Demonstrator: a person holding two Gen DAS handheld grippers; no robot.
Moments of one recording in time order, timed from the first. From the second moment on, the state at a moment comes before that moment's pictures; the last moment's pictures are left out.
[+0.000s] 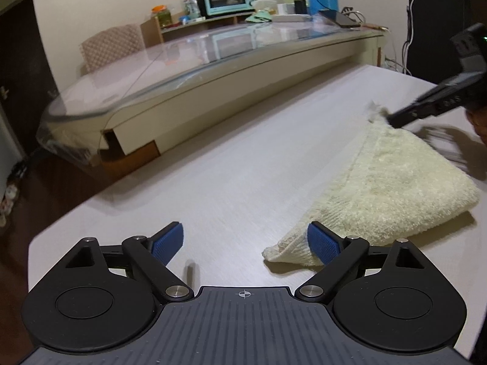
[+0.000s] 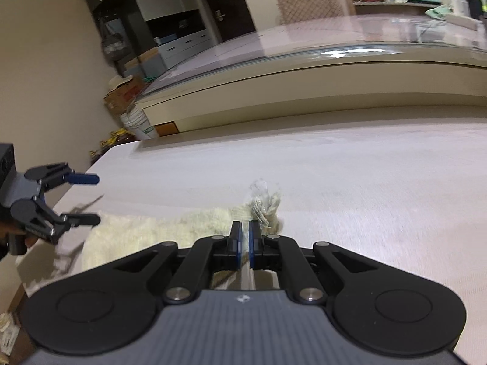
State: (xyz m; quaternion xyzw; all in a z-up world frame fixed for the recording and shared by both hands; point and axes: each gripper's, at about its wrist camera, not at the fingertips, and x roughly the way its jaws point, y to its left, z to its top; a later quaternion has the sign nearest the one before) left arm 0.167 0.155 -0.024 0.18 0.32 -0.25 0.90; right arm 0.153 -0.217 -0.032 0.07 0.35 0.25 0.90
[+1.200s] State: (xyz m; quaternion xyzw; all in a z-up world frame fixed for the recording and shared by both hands) left arm 0.131 0.147 -0.003 0.12 0.36 -0.18 0.91; right arm 0.133 -0.208 -0.001 0.05 0.35 0.28 0.89
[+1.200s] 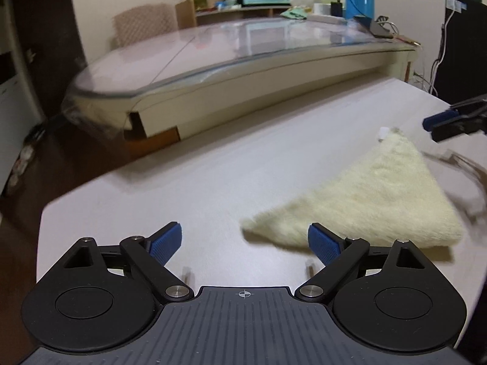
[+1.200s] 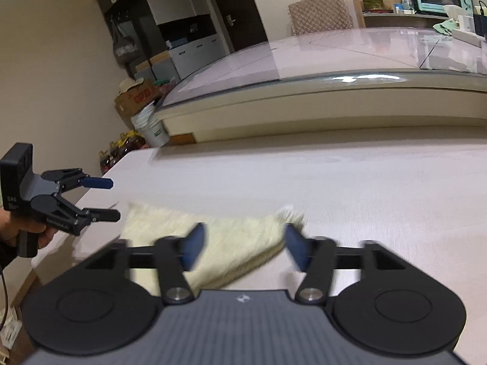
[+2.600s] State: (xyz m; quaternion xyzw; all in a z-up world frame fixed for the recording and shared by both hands) left arm -0.016 0.049 0.004 0.02 0.38 -0.02 0.92; right arm -0.003 -0.201 0.017 -0.01 0.38 0.22 0.90
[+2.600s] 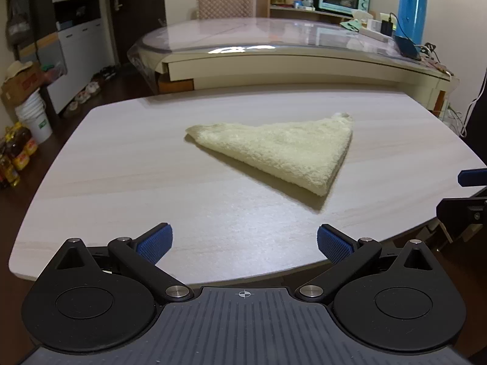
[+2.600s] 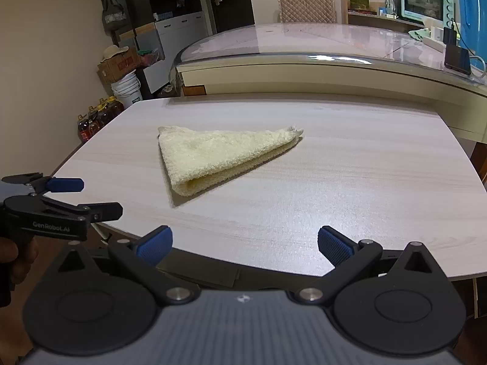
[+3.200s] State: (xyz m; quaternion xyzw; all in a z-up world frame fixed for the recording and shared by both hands) left arm -0.015 0.047 0.004 0.01 0.38 -0.01 0.92; right arm -0.001 -0.194 0.015 -0.01 0.38 0.21 0.90
